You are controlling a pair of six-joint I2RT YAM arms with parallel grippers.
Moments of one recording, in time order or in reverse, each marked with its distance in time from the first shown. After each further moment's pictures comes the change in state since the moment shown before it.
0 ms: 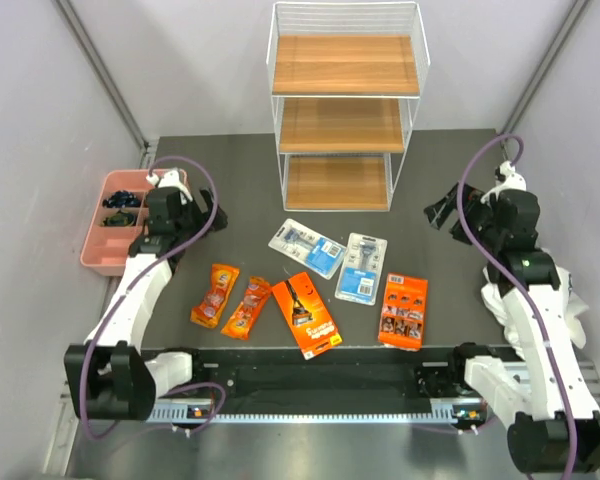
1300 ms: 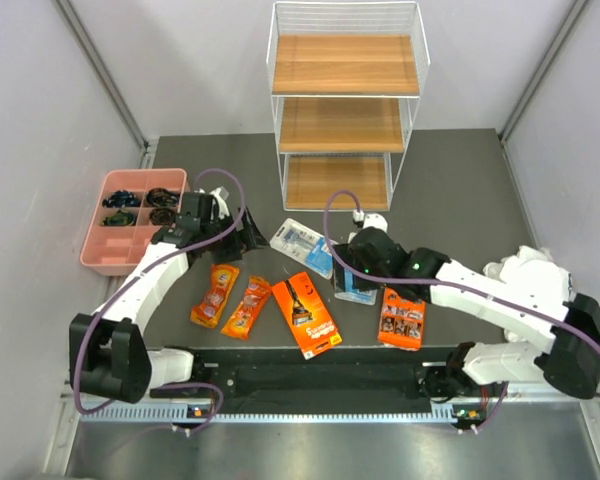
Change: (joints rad) left arm -0.166 0.072 -0.016 -0.197 0.356 -0.138; right arm 0.919 0.309 -0.040 -0.077 0.388 0.214
